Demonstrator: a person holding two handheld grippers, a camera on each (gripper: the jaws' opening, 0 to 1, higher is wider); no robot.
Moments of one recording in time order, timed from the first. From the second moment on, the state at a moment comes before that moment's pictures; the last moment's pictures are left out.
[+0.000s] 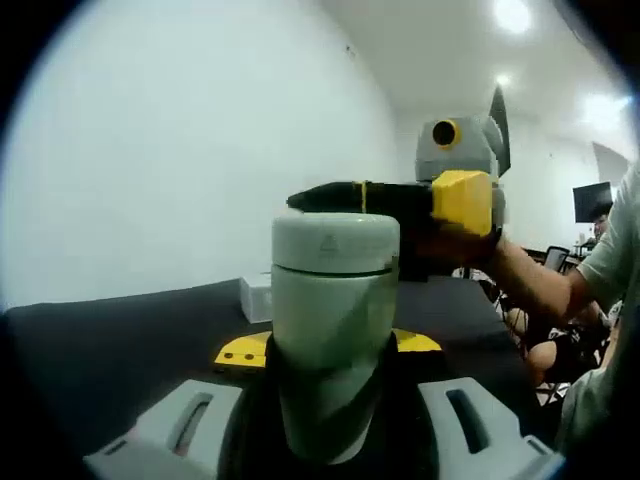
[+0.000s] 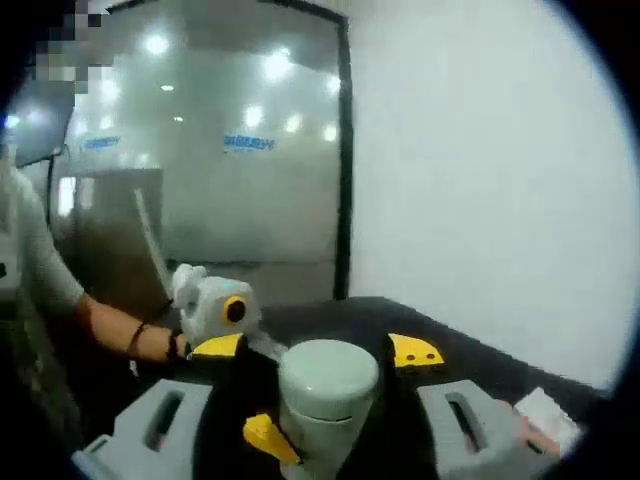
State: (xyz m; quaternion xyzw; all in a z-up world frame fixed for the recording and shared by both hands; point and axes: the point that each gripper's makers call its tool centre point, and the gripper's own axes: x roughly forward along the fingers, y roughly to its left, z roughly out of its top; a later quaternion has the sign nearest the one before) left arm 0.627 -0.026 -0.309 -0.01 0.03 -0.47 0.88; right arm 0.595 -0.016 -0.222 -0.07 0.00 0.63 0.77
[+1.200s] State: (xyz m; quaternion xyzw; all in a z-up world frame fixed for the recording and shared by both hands) left arm 0.630 -0.023 -0.310 -0.01 0.04 -0.47 0.88; right arm 0.625 -0.011 -0.244 -0.06 0.03 0.33 0.94
